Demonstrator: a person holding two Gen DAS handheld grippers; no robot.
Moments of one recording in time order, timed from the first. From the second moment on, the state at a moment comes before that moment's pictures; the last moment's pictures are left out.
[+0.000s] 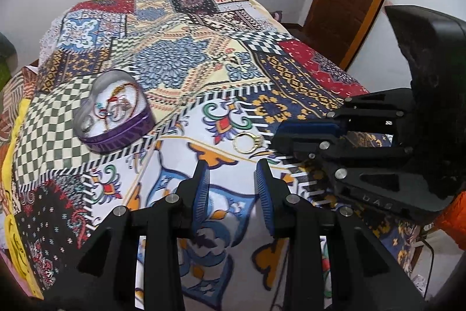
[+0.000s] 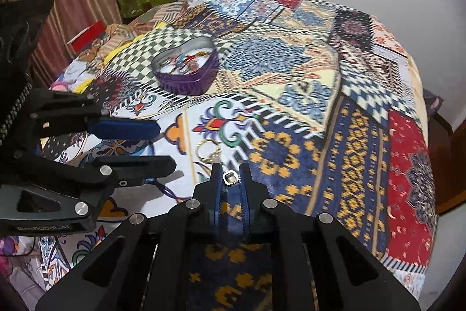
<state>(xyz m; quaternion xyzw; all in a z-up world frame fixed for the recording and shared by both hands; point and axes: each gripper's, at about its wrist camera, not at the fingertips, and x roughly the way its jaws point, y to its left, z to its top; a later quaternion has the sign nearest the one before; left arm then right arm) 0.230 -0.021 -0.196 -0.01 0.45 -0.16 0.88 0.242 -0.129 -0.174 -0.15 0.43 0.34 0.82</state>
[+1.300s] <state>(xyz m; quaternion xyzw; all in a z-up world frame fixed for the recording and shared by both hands) 0.229 -0.023 -0.174 0.02 0.40 -0.11 0.91 0.234 -0.139 -0.121 -0.12 0.37 0.33 0.86</state>
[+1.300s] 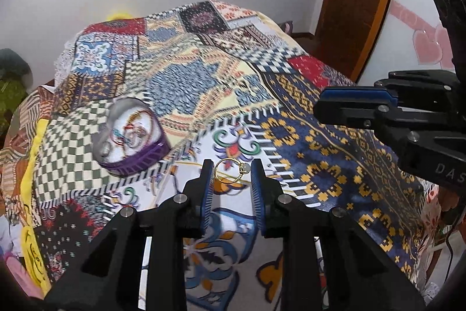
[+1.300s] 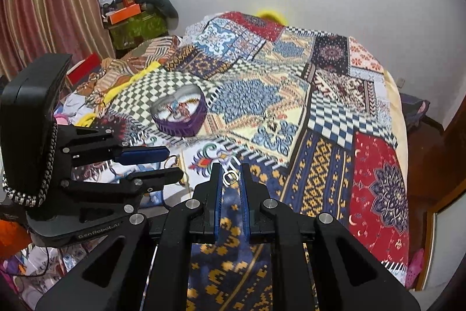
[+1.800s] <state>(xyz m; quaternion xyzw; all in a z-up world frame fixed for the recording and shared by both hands) 0.219 0.035 -0.126 -0.01 0.34 -0.08 0.94 0.240 -0.098 -0.092 -0.11 0.33 0.35 0.87</state>
